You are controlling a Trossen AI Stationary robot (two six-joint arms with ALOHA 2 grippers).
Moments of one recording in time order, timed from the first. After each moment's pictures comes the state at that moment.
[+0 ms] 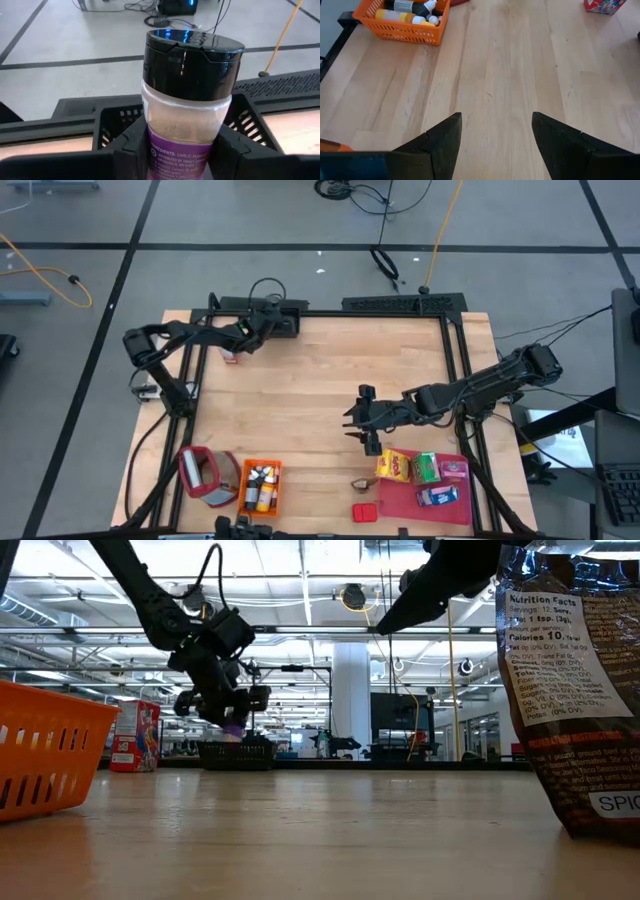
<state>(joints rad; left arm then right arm) 0.60 1.67 0.79 0.23 -0.63 -0.51 0.29 1.43 0.96 -0.22 0.18 0.11</state>
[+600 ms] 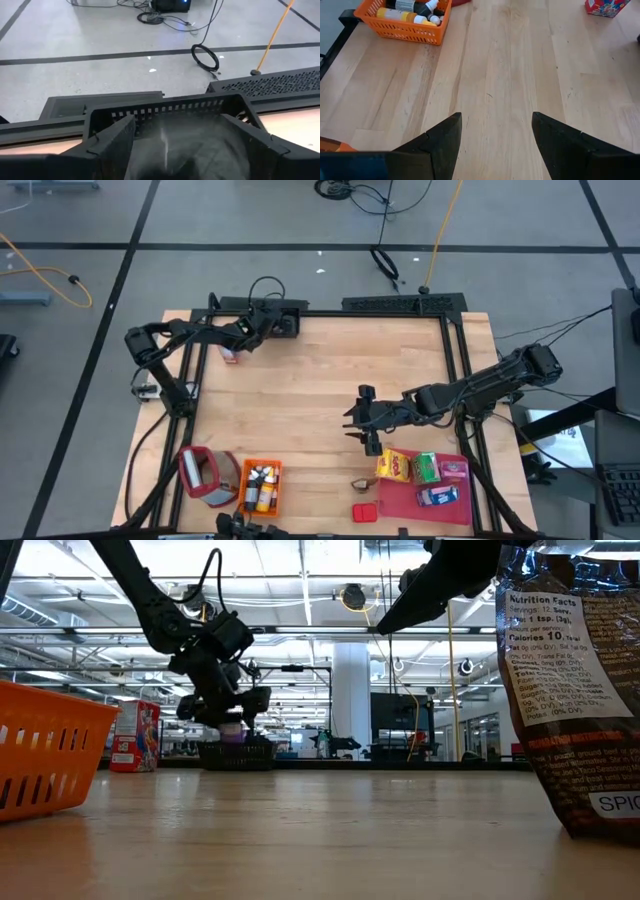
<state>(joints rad) 0.63 1.69 0.80 0.26 -0.56 -0.51 0.29 1.43 0.96 -0.22 0.18 0.09</state>
